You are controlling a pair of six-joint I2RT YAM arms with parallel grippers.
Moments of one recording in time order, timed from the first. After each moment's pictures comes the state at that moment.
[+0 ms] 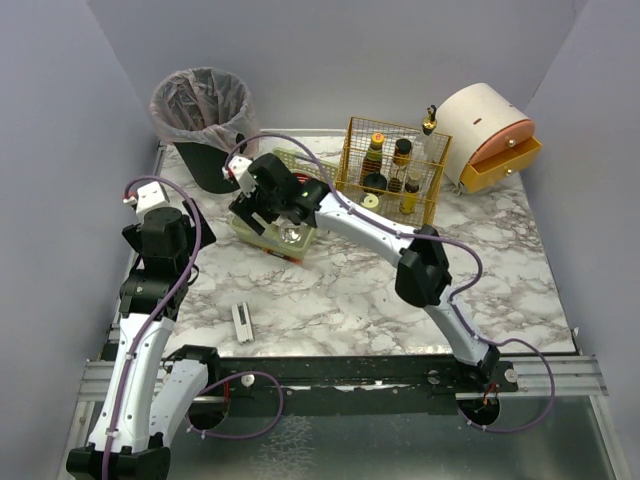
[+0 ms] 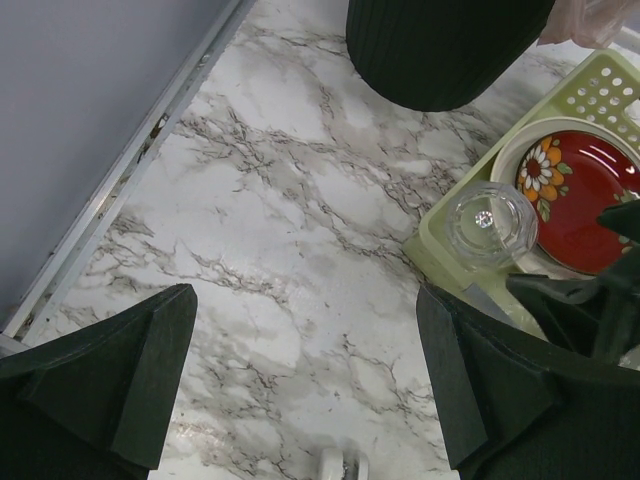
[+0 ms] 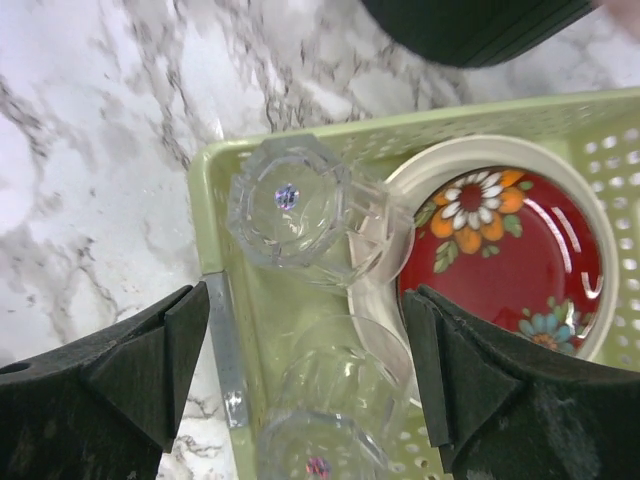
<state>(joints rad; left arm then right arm) -0.10 0.74 0.89 -0.64 -0.41 -0.36 0.96 2.36 2.26 -0.57 0.04 -0.20</state>
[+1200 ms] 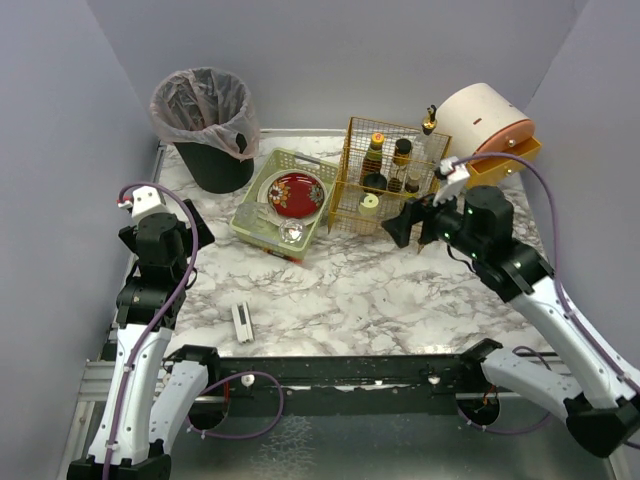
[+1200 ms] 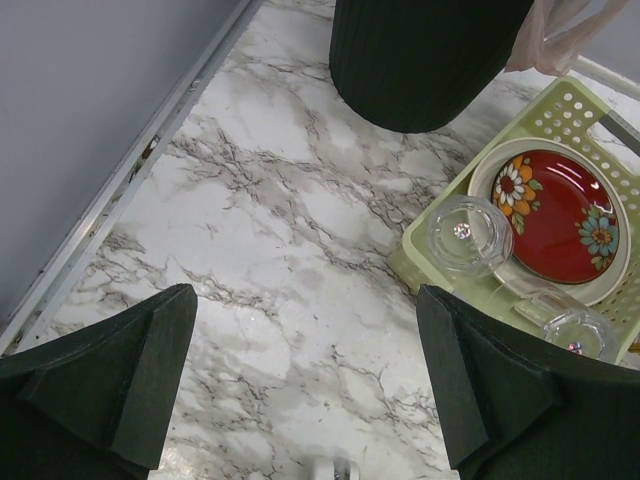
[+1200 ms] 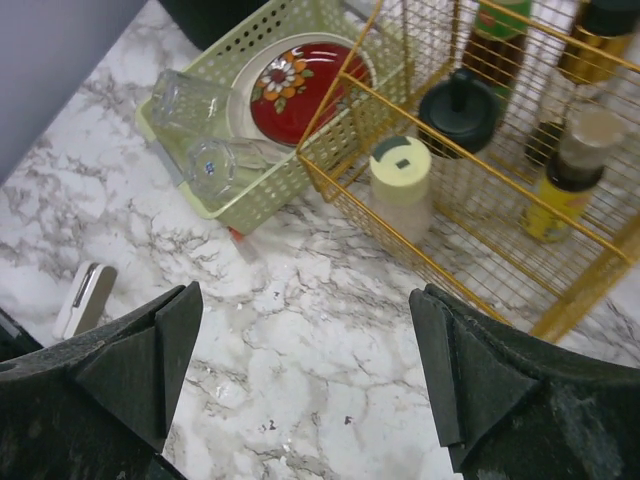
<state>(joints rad) -0.10 0.68 0.88 -0.61 -0.40 -0.35 0.54 0.99 1.04 -0.39 -0.13 0.18</state>
